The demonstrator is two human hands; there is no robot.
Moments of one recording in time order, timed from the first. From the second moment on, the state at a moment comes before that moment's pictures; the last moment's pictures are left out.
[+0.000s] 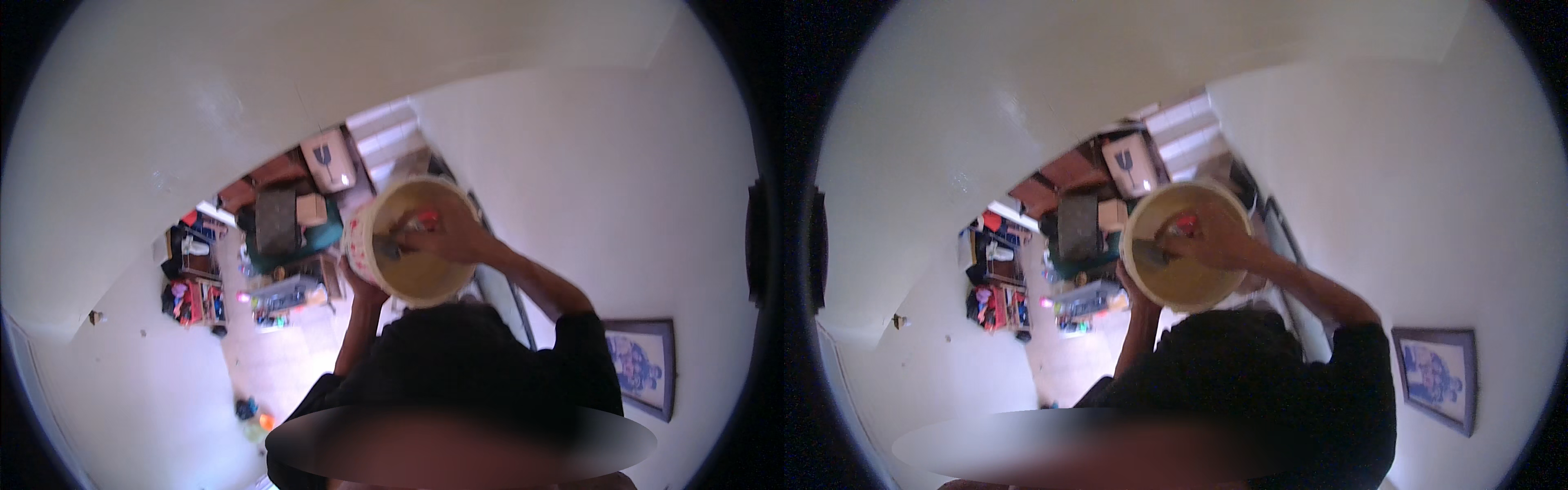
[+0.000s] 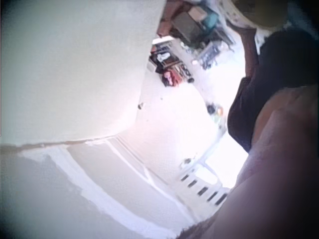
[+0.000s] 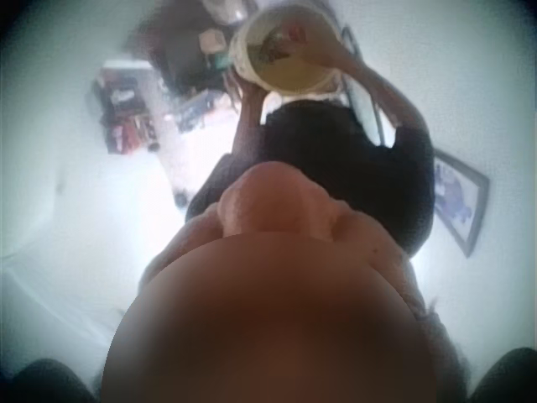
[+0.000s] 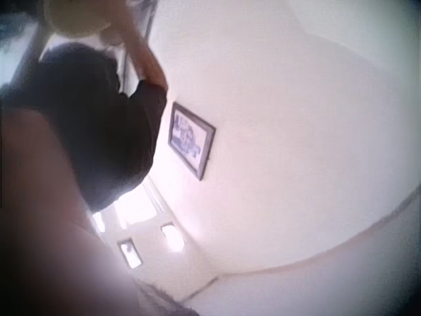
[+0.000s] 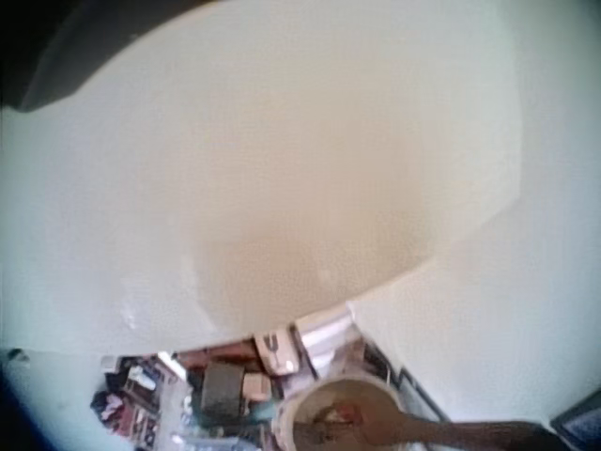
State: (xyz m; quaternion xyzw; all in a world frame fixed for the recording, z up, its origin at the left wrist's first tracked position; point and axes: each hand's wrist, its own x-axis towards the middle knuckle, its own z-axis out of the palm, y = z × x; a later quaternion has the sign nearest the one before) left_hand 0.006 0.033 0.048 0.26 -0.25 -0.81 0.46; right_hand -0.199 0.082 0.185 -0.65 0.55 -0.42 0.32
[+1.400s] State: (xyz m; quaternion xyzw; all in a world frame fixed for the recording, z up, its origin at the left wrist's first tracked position) left_hand 0.076 0.029 0.037 0.09 -0.16 -0.83 0.53; right_hand -0.028 0.009 0.419 -0.80 0.18 -0.53 -0.24
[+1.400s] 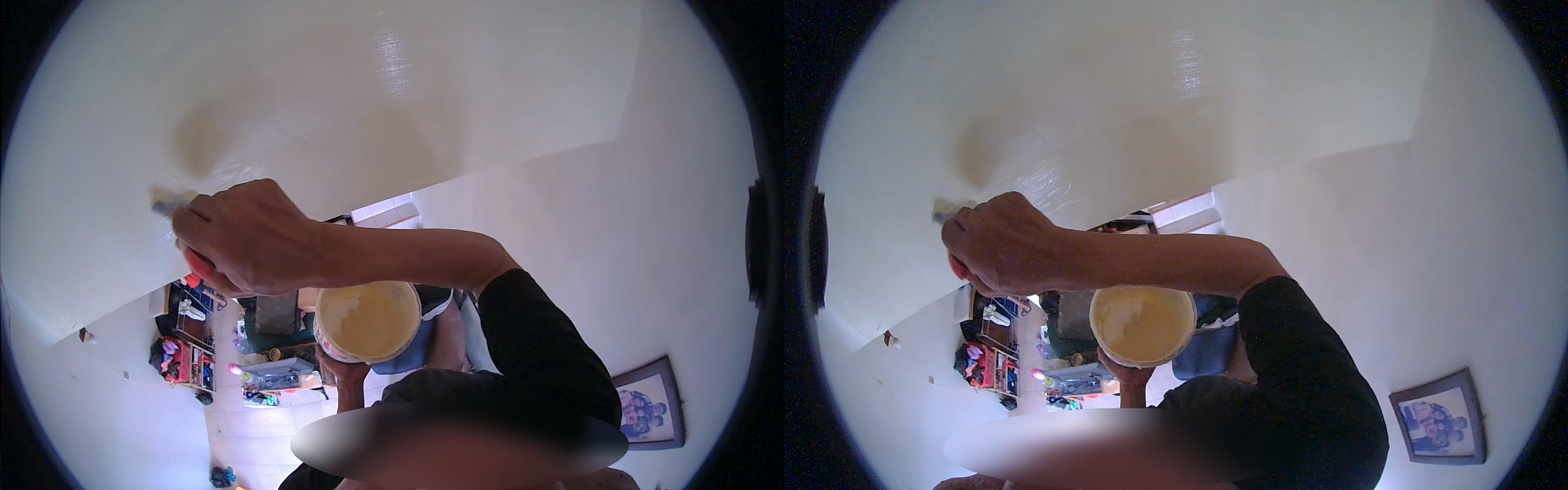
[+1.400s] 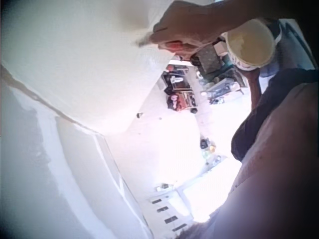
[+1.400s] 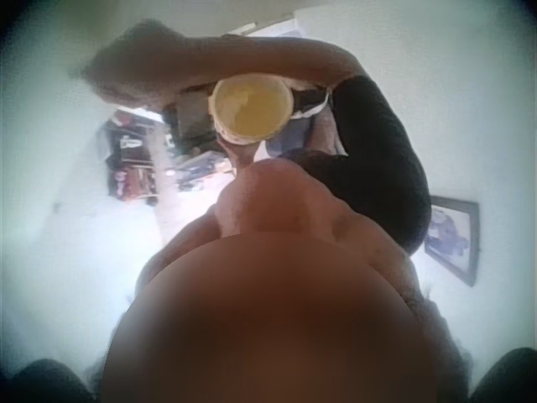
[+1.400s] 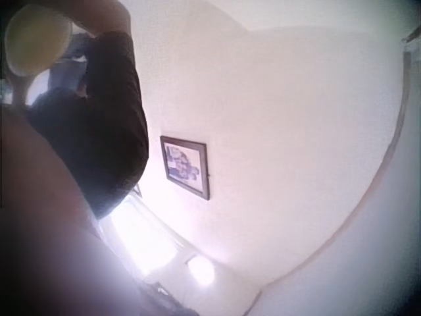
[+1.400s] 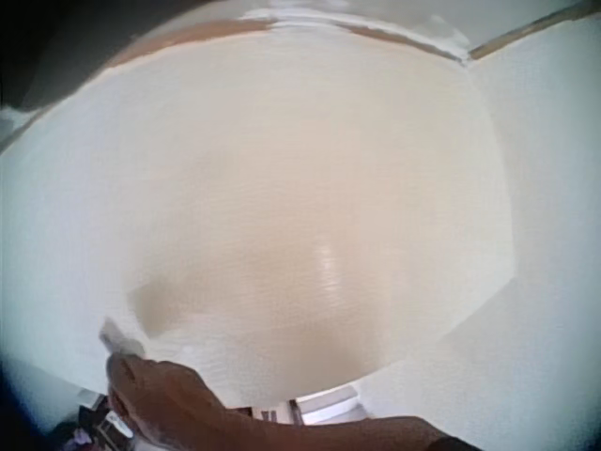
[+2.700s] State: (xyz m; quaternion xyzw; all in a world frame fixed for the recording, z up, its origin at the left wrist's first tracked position) left_hand 0.068 0.038 0.046 0.10 -0.20 -0.79 0.57; right_hand -0.089 0.000 0.388 -0.76 0.25 -0.58 -0.16
